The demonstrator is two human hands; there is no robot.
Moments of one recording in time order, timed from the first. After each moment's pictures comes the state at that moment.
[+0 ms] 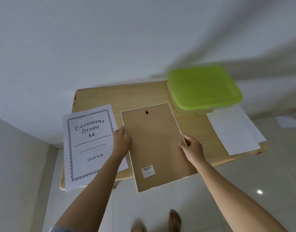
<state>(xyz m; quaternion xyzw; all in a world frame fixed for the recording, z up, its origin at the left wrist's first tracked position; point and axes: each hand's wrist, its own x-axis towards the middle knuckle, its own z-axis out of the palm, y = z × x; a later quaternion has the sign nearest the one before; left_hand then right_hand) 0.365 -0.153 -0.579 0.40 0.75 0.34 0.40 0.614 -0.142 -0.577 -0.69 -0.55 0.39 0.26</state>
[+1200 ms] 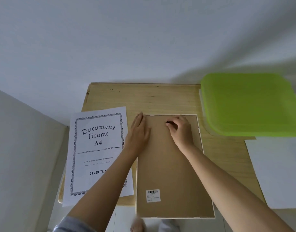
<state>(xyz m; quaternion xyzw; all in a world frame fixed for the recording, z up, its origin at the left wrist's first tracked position) 0.347 -0.061 -0.612 0.57 0.76 0.22 0.20 0.498 0.005 -0.615 -0.54 -0.73 0.31 0.30</state>
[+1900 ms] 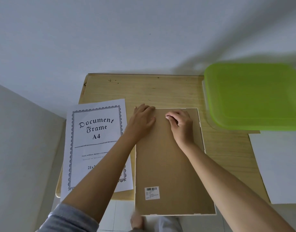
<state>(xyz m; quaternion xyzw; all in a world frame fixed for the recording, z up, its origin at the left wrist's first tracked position) 0.339 -0.037 -0.613 0.61 0.71 0.27 0.23 0.496 -0.003 -0.623 -0.51 -0.73 0.27 0.36</state>
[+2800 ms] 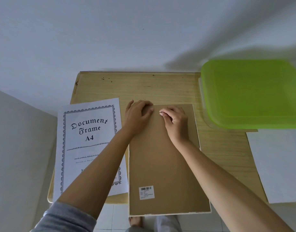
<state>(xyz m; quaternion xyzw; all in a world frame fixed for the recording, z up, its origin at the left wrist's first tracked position) 0.340 -0.019 -0.613 0.58 0.72 0.32 0.21 0.488 0.003 -0.621 -0.51 -0.73 0.25 0.38</state>
